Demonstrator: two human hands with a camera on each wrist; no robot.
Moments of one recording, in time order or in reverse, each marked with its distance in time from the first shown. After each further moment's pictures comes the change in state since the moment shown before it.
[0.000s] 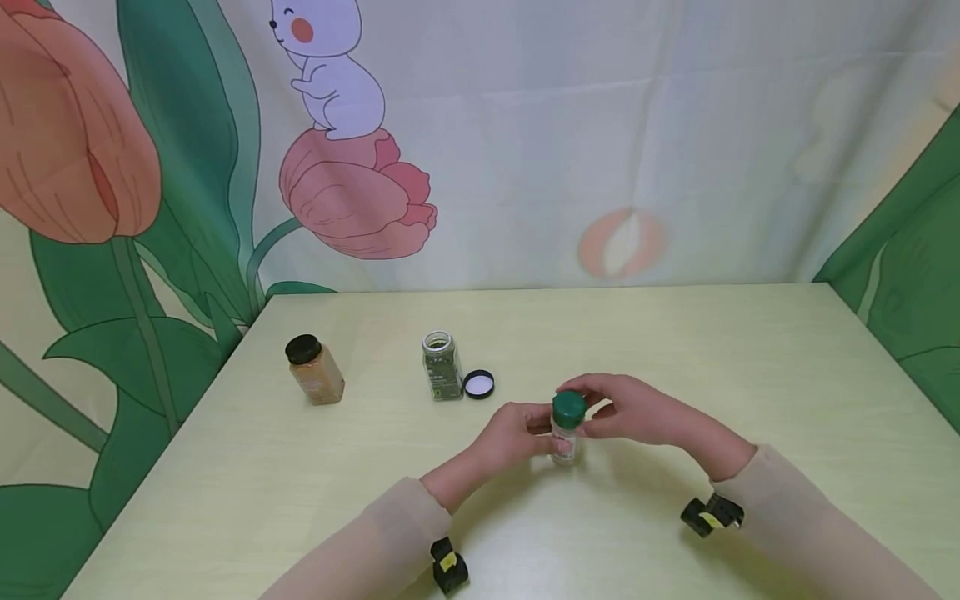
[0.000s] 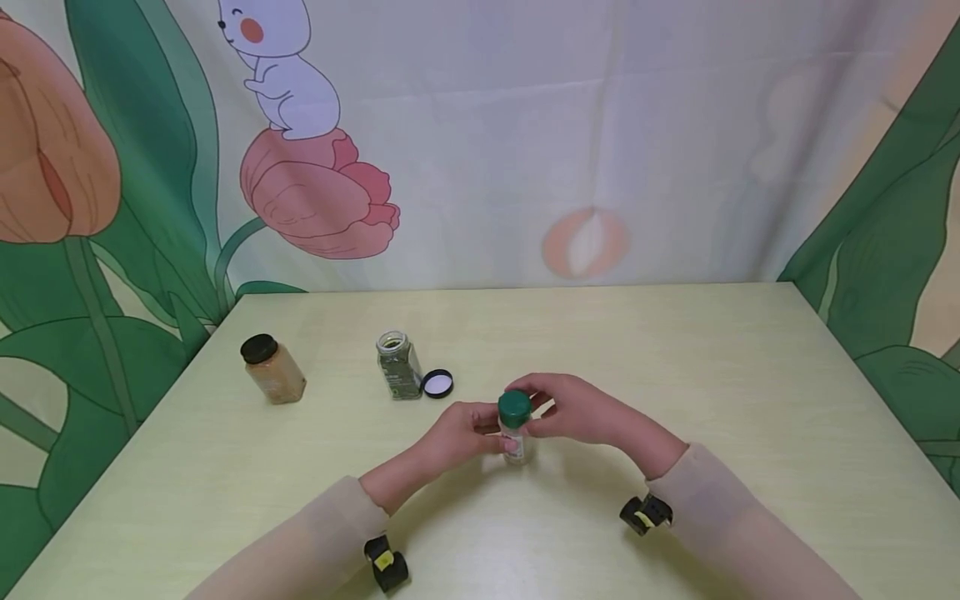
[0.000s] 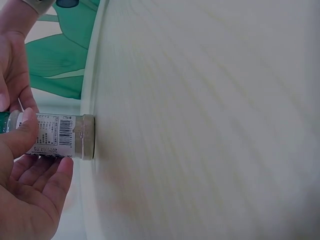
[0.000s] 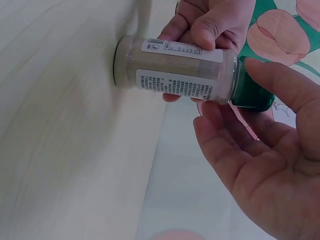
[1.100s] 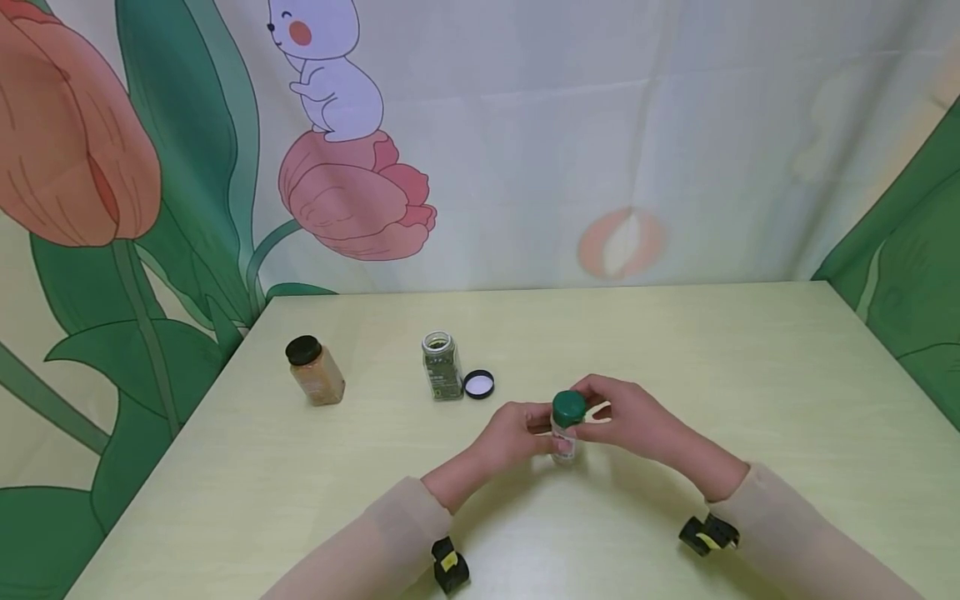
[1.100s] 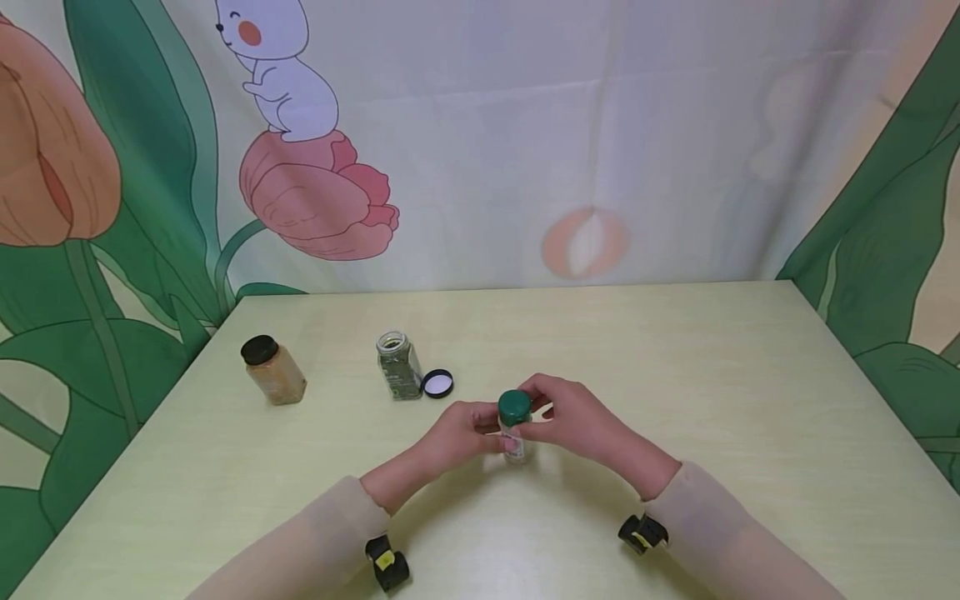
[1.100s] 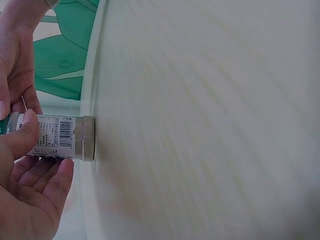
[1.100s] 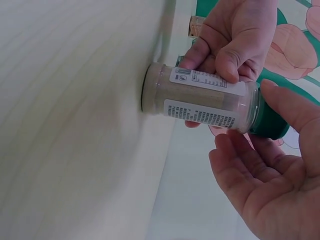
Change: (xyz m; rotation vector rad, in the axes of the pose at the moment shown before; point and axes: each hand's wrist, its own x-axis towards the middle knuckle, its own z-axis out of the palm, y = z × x) left_hand -0.001 0.001 0.000 0.010 -0.002 0.014; right_hand -0.004 0.001 0.021 -0.040 0.219 0.065
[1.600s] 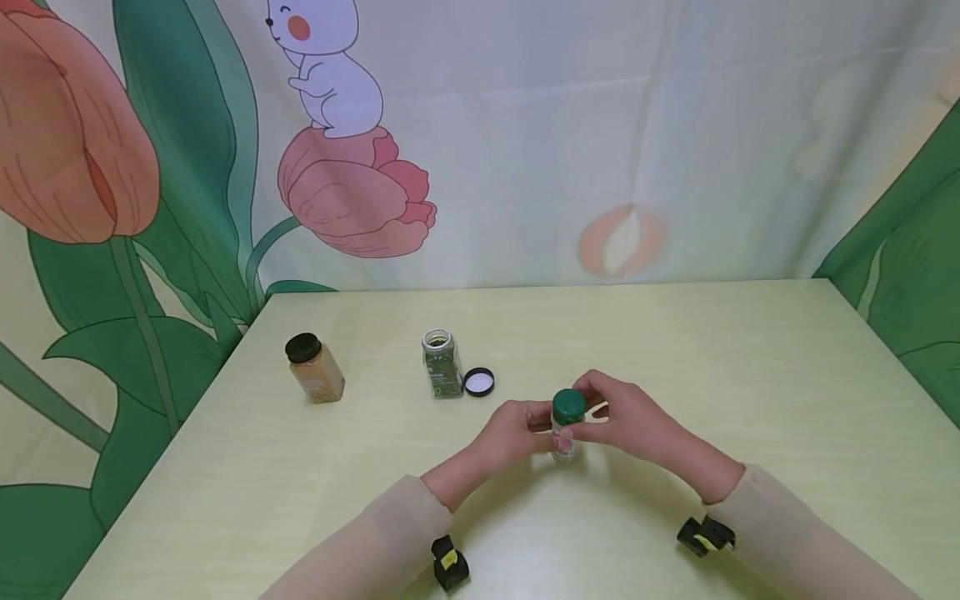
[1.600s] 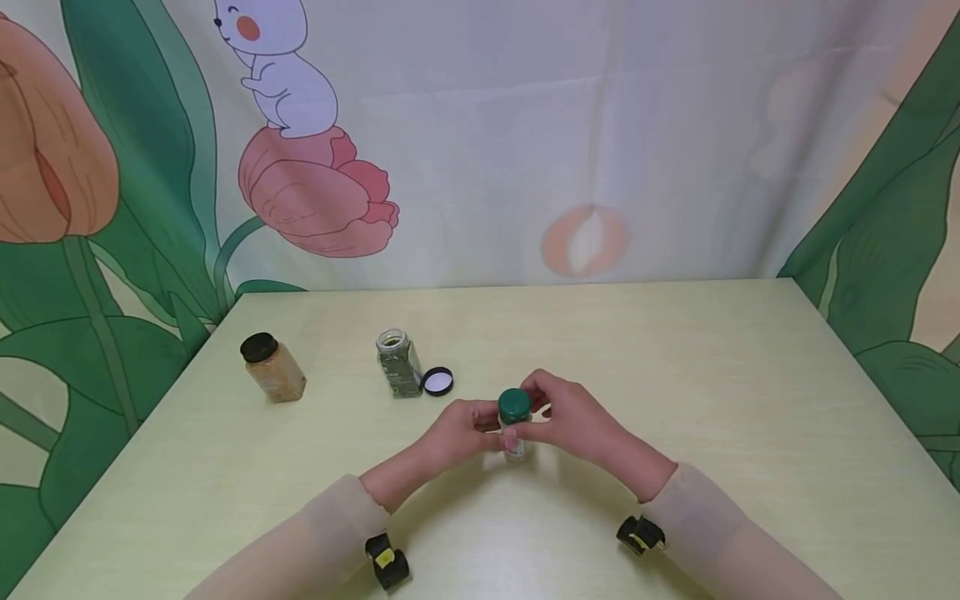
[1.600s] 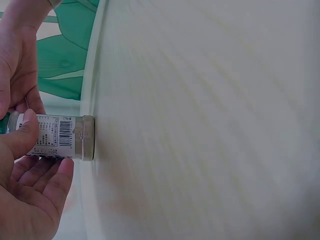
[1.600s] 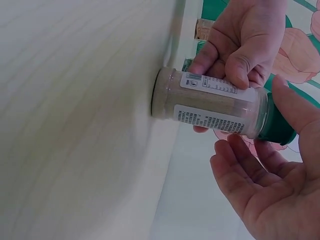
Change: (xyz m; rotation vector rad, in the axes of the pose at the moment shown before) left_hand -0.001 0.000 0.000 0.009 0.004 0.014; right_hand -0.001 -0.001 0.005 -0.019 0.035 0.009
